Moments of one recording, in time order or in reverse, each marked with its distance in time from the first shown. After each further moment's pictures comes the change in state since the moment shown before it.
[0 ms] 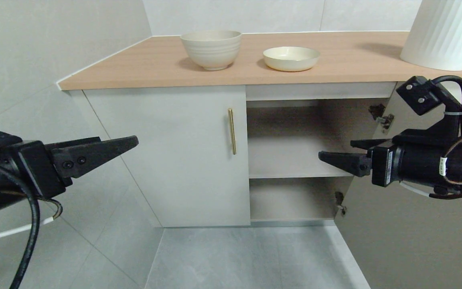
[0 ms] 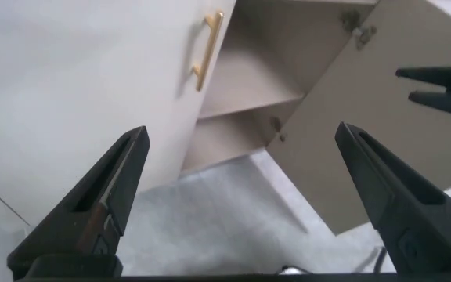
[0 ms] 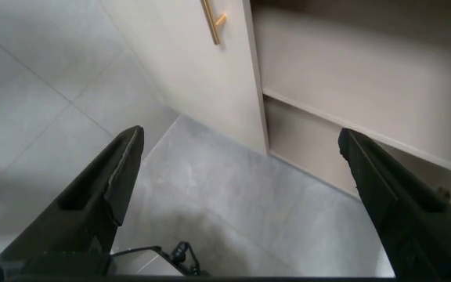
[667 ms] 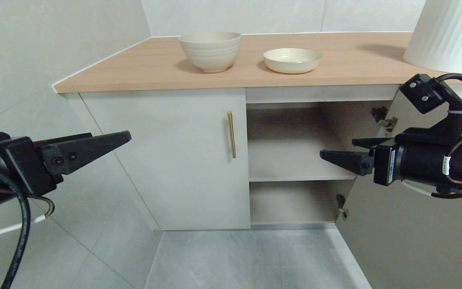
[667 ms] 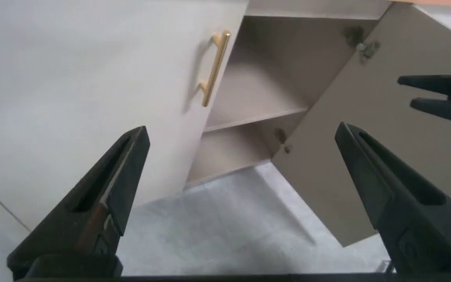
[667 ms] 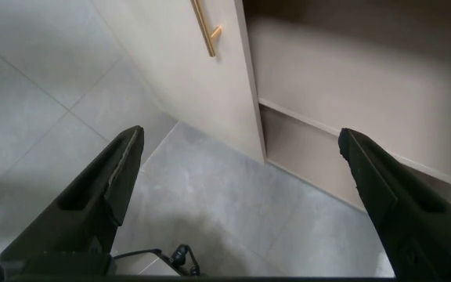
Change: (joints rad) left arm 0.004 -0.021 -0.004 0.001 0.018 -0.001; right arm -0.002 -0.006 0.000 -0.002 -0.001 0.000
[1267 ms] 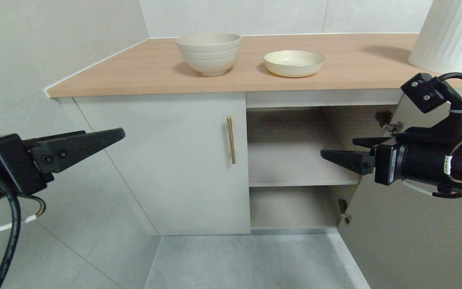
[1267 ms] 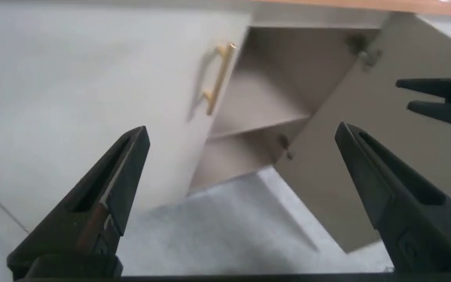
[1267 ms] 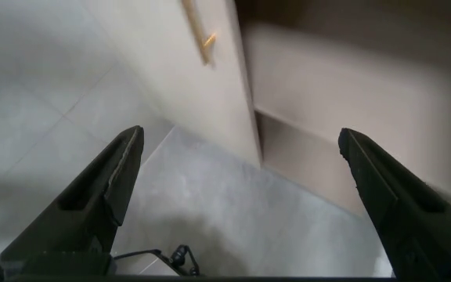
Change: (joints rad) left arm 0.011 -0.013 -0.015 0.025 -0.002 0.000; right arm -0.006 -0.001 0.000 0.000 0.000 0.000
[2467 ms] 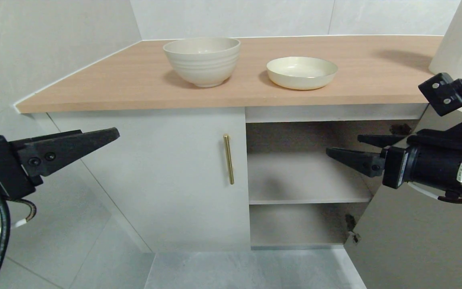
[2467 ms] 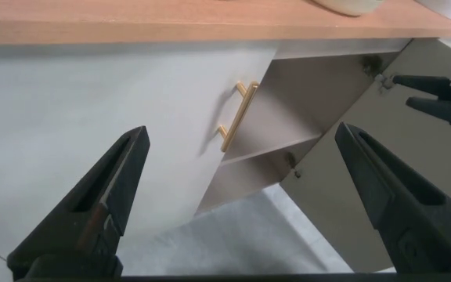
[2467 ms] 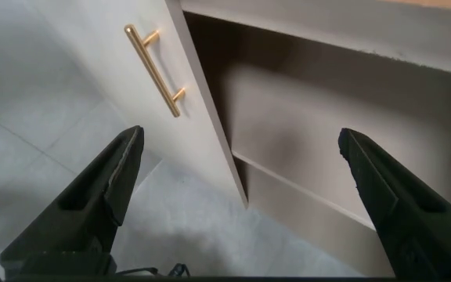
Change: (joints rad) left arm 0.000 -0.026 0.005 0.003 -0.026 -0.001; right arm -0.004 -0.037 0.095 -0.146 0.017 -0.011
